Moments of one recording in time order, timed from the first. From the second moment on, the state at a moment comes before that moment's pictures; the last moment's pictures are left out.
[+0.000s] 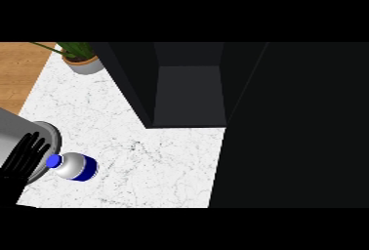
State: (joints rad) left arm 0.09 0.23 0.46 -1.35 0.17 -0.62 -0.18; right arm 0.15 -0.11 0.54 -2.49 0.08 -0.13 0.38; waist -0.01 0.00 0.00
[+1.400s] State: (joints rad) left arm -0.26 0.30 0.41 -0.48 -0.06 -0.44 -0.75; right arm 0.12 -0.18 0.53 -2.48 0.07 -0.19 0.36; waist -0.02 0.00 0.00
